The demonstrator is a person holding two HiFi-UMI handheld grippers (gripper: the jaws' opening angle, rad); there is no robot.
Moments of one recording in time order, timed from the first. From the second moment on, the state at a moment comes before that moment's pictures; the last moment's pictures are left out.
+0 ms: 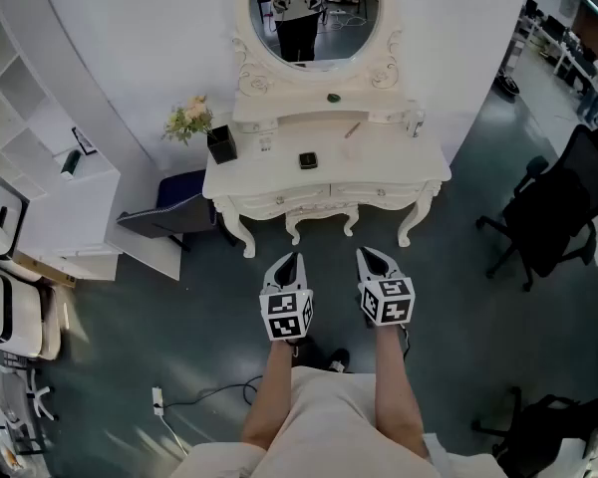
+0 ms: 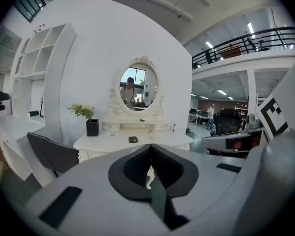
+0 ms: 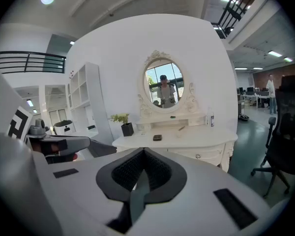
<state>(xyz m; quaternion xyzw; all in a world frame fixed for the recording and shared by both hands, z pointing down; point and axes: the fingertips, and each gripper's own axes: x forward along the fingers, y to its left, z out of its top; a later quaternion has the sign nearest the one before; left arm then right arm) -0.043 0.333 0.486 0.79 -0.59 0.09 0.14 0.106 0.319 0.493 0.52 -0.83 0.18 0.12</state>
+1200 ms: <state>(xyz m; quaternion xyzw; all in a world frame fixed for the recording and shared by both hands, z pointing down) -0.045 0.215 0.490 0.79 -0.59 0.09 0.16 0.107 0.194 0.488 0.52 -0.83 0.18 0.11</state>
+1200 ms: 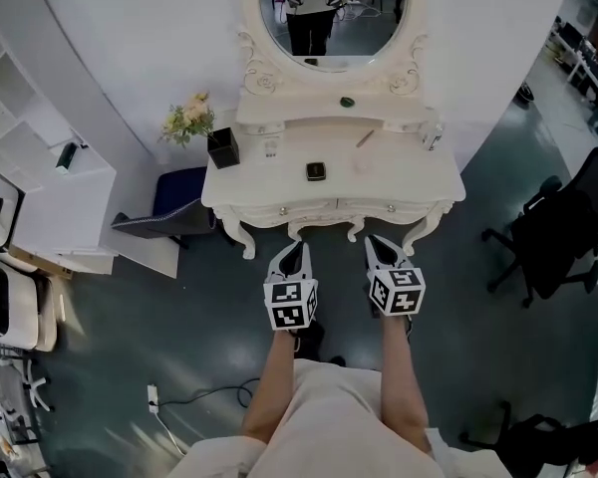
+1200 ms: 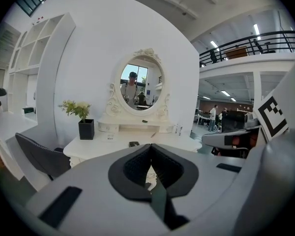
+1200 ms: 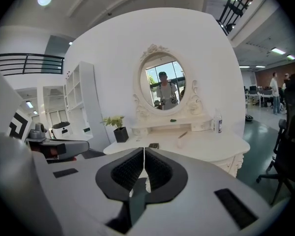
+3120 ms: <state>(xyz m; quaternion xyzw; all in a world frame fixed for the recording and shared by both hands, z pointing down) -0.071 -0.099 0.574 0.80 -0.53 0.13 0.23 0.030 -0.099 0.594 0.51 -0.80 0.24 0.20</state>
